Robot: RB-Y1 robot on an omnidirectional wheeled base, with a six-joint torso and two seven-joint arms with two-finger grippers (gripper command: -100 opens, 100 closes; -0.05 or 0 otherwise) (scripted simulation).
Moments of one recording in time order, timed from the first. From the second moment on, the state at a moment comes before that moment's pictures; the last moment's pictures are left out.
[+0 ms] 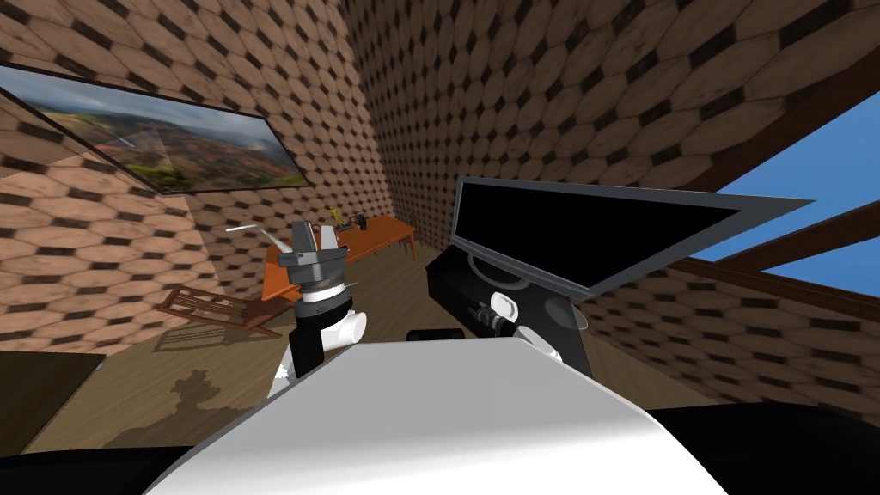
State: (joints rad) left arm 0.46 0.02 0.05 -2.39 -0.01 -0.60 -0.02; right arm 0.33 -0.59 0.33 -1.42 1.00 -0.34 0.01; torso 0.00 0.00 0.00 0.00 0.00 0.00
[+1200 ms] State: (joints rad) left arm 0.46 0.02 0.05 -2.39 -0.01 -0.60 -0.02; right arm 0.28 -0.66 0.36 -1.08 1.27 -0.30 0.05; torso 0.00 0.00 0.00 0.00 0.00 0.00
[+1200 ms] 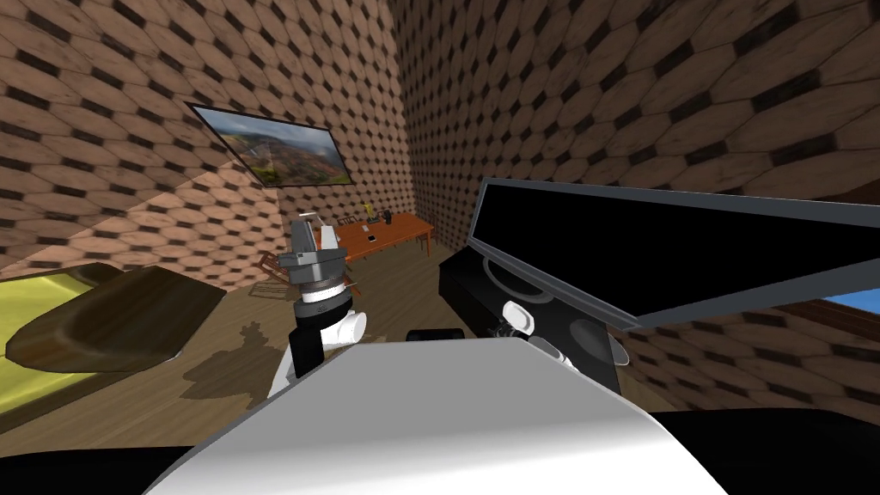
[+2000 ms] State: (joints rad) left arm 0.46 0.02 0.05 -2.39 -0.01 -0.60 -0.02; right arm 0.25 -0.72 0.37 -0.91 1.41 -0.27 0.06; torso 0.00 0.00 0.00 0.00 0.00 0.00
